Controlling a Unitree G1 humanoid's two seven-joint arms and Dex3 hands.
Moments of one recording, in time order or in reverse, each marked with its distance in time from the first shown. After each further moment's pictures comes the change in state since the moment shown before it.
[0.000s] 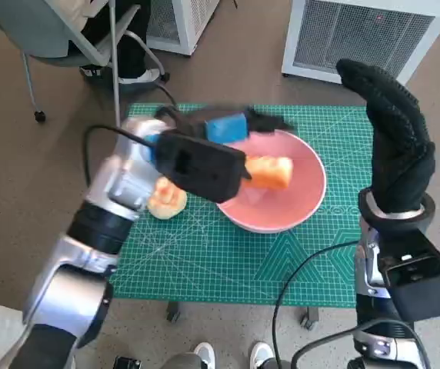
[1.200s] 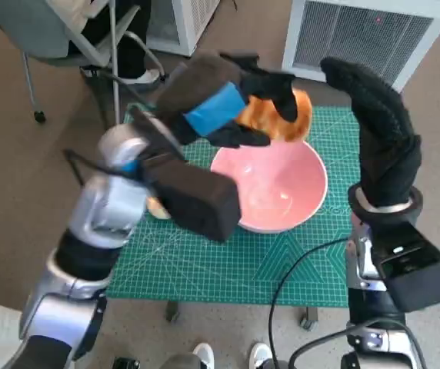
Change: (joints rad) left arm 0.052 -0.073 -0.018 -0.198 0.090 0.082 0.362; right arm -0.034 0.023 0.011 0.063 0.041 -0.026 0.046
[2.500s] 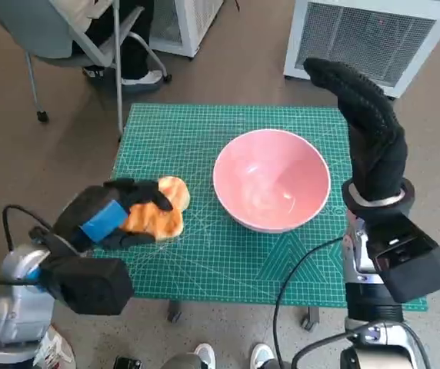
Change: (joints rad) left arm 0.736 0.352 0.303 -0.678 -0.105 0.226 -0.199; right arm -0.041 0.004 0.018 0.057 0.033 -0.003 0.066
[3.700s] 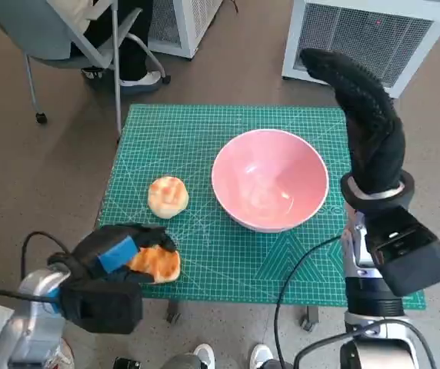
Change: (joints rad) left arm 0.214 0.036 -0.077 0.082 0.082 -0.024 -0.075; right arm -0.038 -0.002 0.005 0.035 -0.007 -0.006 0.000
